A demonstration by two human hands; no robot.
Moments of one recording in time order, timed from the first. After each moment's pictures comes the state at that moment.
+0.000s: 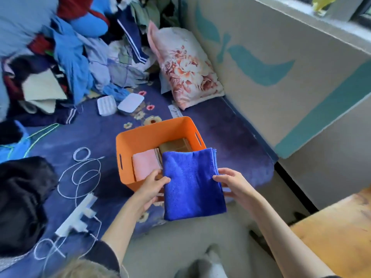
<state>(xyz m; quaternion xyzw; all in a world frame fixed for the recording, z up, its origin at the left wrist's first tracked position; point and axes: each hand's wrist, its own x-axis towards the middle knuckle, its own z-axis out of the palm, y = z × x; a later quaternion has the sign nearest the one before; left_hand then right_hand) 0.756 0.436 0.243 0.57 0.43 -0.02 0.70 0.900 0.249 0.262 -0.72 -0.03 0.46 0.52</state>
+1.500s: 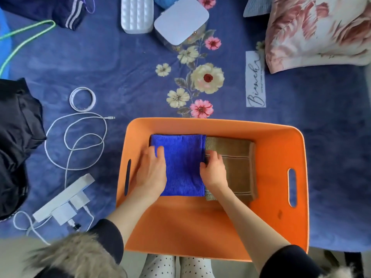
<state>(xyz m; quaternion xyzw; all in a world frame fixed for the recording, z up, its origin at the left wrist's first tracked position) 0.843 0.660 0.018 0.80 0.52 -0.22 0.20 0.980 0.579 -0.009 -0.86 -0.25 0.42 0.16</state>
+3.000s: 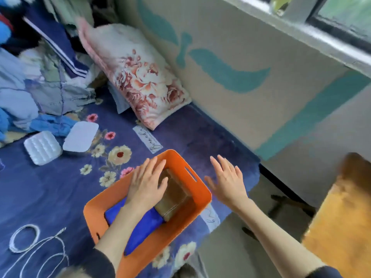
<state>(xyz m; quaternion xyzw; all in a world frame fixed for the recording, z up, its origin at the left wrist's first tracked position) 0.925 0.619 0.214 0.98 0.09 0.00 0.20 0.999 0.402 0.246 -0.98 -0.16 0.11 0.08</state>
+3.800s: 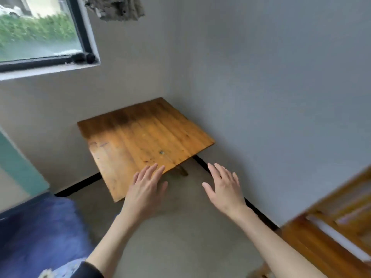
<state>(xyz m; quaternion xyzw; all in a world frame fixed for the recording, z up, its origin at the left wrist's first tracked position) 0.719 0.208 0.335 0.75 -0.64 -0.01 0.19 0.505 0.125 0.349 -0.84 0.53 -0.08 0.11</state>
